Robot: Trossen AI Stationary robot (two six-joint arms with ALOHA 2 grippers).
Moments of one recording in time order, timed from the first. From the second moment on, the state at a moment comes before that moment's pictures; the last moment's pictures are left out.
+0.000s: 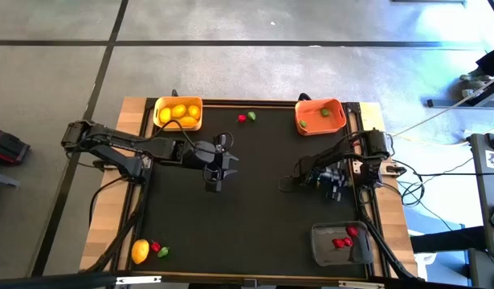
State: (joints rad) left arm -0.06 1.33 0.91 -0.20 -0.21 0.24; right arm 0.00 1.92 0.78 -1.29 0.00 0.33
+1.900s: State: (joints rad) left arm -0.06 1.33 0.91 -0.20 -0.21 0.24; right arm -0.53 1.17 0.86 -0.95 0.30 0.33
